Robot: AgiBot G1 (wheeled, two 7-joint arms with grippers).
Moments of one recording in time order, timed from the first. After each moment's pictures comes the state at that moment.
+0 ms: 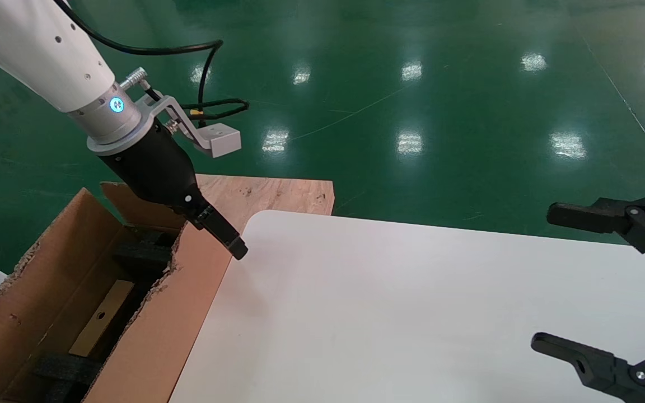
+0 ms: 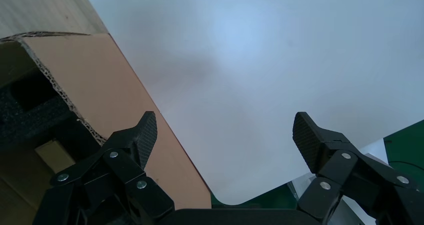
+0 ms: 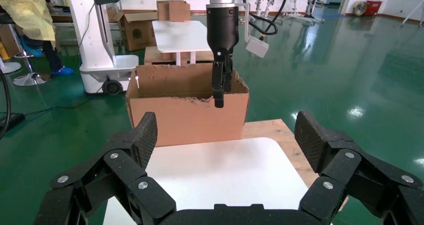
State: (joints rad) left arm -2.24 1.01 1.90 -0.57 1.14 1.57 -1.07; right arm 1.08 -0.60 -0.32 1.27 -0.71 -1.48 0.17
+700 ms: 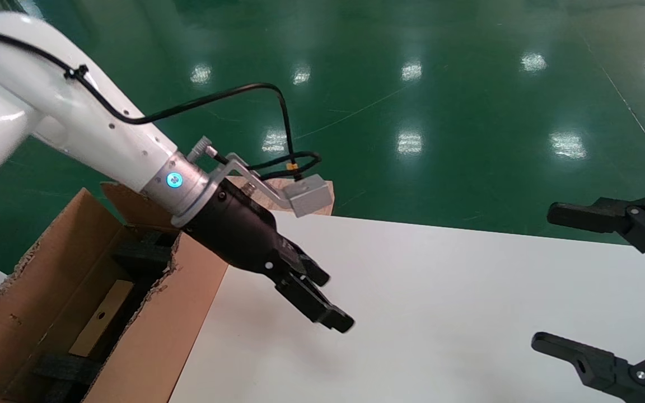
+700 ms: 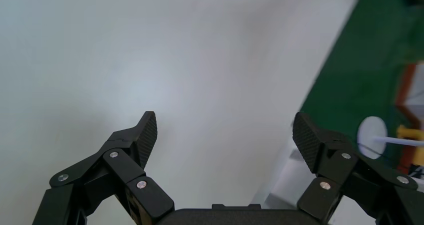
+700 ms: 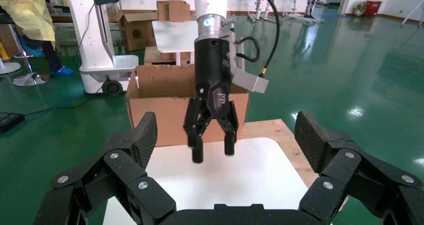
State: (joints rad) left arm -1.89 0.89 1.42 -0.77 1.02 1.54 -0.81; right arm 1.08 -0.60 -0.32 1.27 -0.71 -1.48 0.17
